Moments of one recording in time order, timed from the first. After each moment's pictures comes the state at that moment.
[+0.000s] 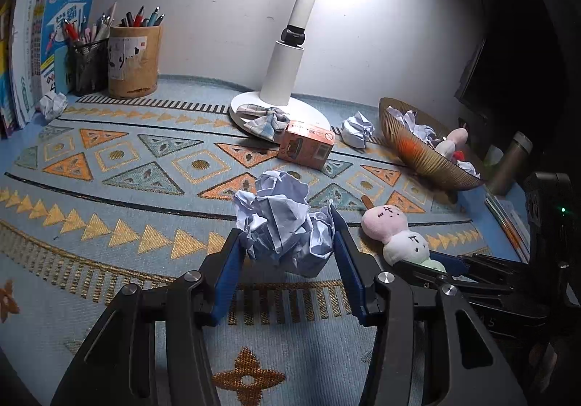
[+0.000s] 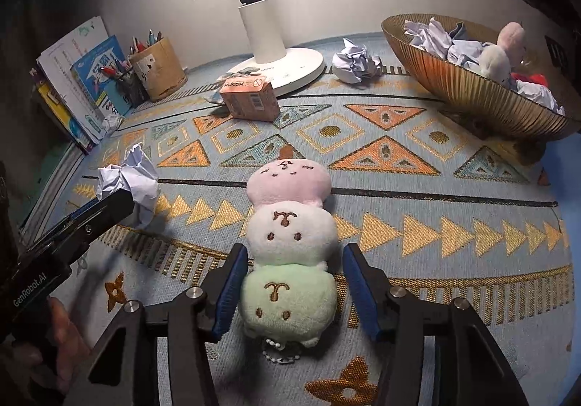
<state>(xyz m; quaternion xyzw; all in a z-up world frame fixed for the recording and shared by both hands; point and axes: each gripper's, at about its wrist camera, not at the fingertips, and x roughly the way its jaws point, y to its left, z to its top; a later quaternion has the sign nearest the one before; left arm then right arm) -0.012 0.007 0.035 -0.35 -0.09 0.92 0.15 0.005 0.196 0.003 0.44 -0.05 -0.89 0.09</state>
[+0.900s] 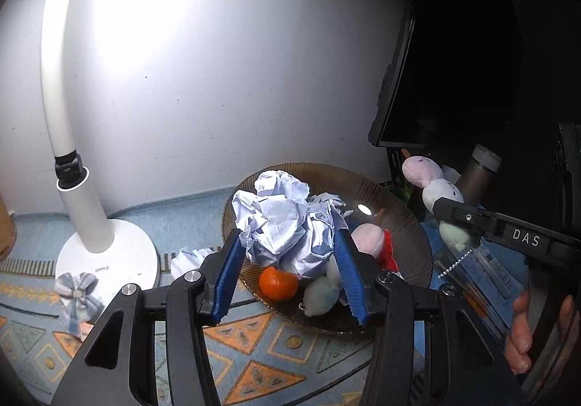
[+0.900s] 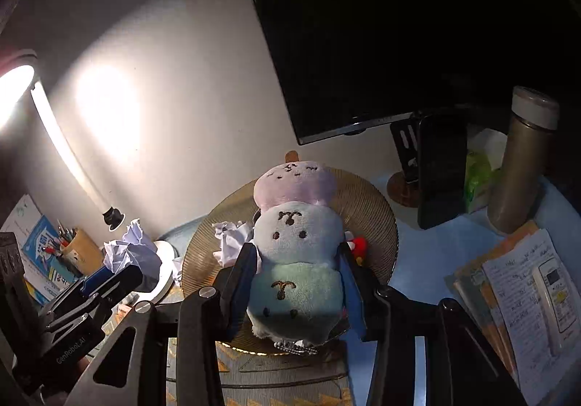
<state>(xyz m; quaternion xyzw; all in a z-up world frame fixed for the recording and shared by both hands) -0.148 0.218 0.128 -0.30 -0.02 0.91 0.28 -0.051 0.436 0.139 0.30 -0.17 -0.93 -0.08</state>
